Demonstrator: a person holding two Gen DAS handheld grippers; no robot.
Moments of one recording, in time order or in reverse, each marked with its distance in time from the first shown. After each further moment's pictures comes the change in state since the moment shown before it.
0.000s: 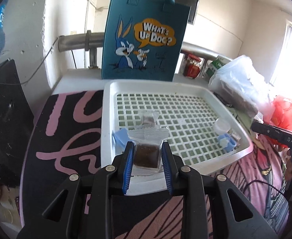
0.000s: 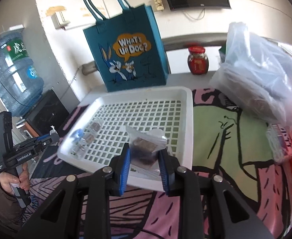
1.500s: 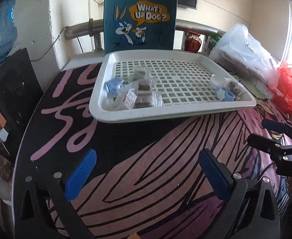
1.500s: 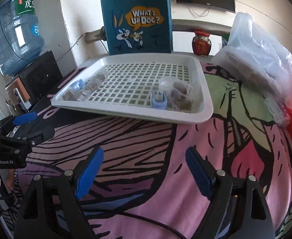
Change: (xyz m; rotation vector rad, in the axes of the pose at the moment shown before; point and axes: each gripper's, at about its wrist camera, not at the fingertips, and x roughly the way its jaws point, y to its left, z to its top) left arm -0.014 -0.042 -0.079 0.053 0.082 0.135; right arm 0.005 0.042 -0.090 -0.111 0.068 -0.127
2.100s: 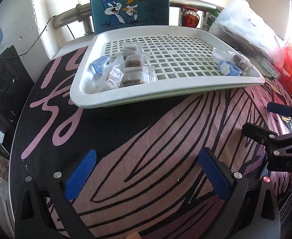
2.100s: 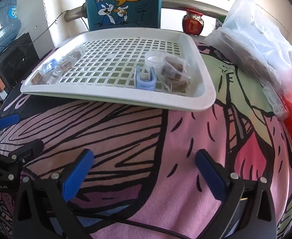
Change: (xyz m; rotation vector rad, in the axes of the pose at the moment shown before) left arm 0.020 -0.015 -0.004 0.066 0.125 0.021; right arm 0.034 0.003 0.001 0.002 0.143 -0.138
